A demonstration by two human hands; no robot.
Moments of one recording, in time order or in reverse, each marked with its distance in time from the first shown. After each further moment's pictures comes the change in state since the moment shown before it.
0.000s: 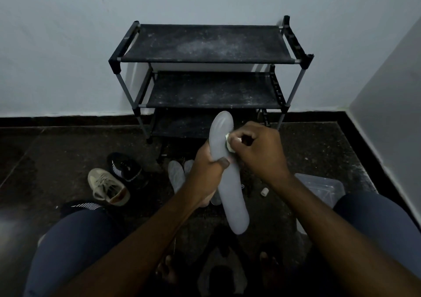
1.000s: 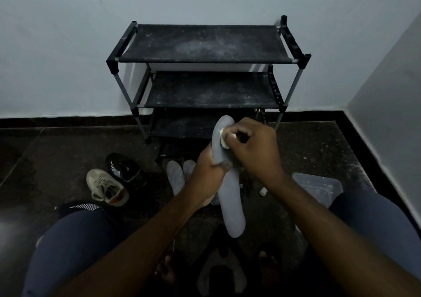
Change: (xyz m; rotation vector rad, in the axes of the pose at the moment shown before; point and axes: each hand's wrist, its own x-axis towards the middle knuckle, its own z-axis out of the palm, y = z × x) left_hand 0.006 -0.010 0.007 0.069 0.039 -0.124; right_hand 0.002 -0.007 0.006 -0.009 0.048 -0.023
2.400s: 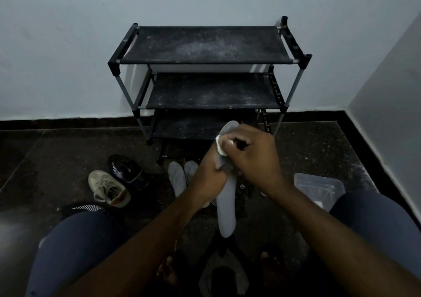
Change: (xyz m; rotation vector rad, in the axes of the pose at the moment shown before) left_hand -0.012 0.014 -0.006 0.429 -0.035 0.156; right_hand -0.011 -0.012 -0.001 0.047 -0.020 -0.077
